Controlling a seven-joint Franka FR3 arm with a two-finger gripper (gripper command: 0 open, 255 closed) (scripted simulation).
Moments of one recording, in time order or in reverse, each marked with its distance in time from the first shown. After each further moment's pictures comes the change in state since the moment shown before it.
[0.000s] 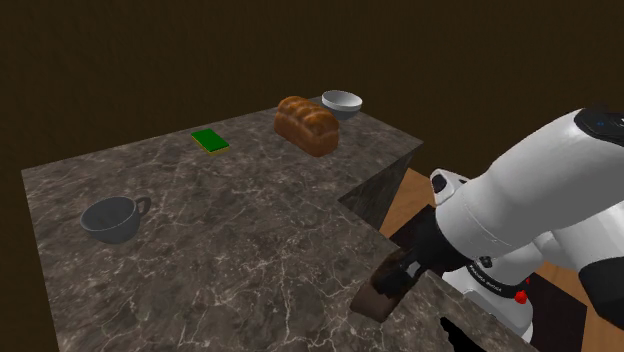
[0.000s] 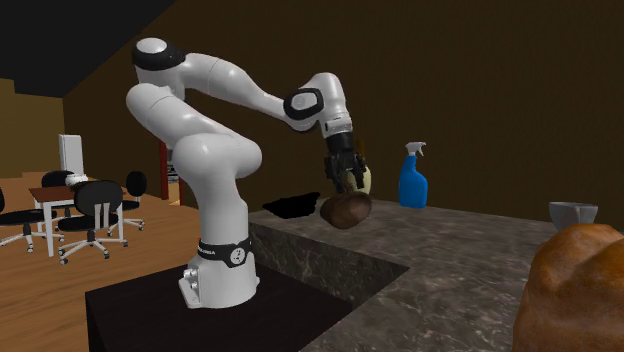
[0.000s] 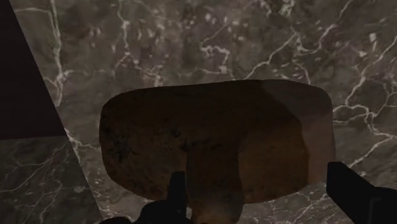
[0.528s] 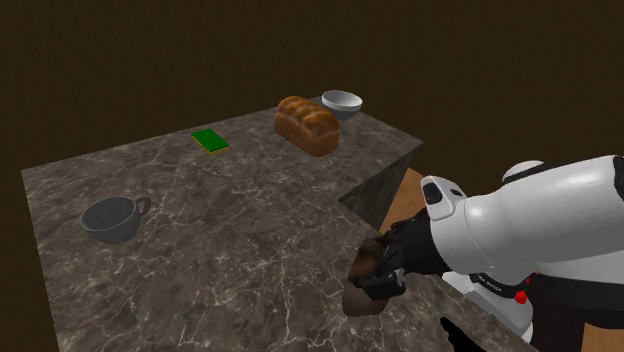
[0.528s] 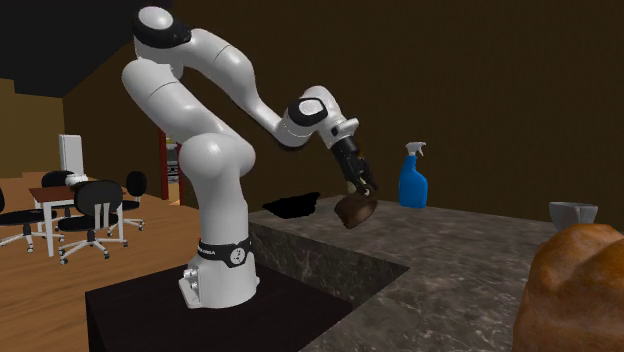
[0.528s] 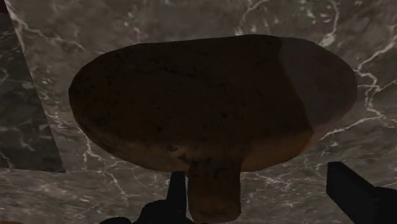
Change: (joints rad) arm 0.212 0.217 -0.182 -0.097 -0.597 0.415 0.203
